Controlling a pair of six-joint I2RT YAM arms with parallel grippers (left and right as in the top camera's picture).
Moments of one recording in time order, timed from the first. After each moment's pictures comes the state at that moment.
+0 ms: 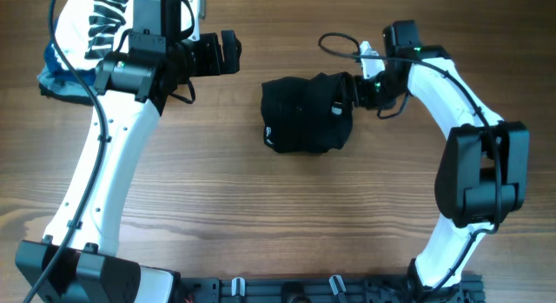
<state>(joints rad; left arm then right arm) -0.20 1.59 1.57 -0.78 0.18 -0.26 0.09 2.01 1.48 -0.85 -0.47 -0.03</state>
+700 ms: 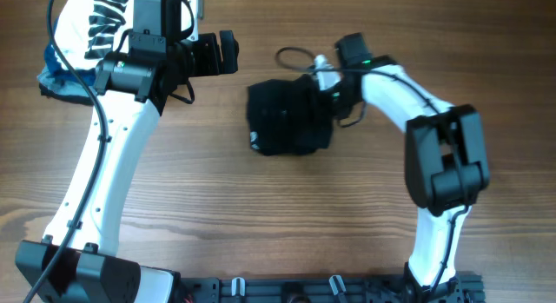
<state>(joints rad) -0.20 1.59 1.57 -0.79 0.14 -0.26 0.32 2.14 1.48 -0.69 -0.56 0.07</state>
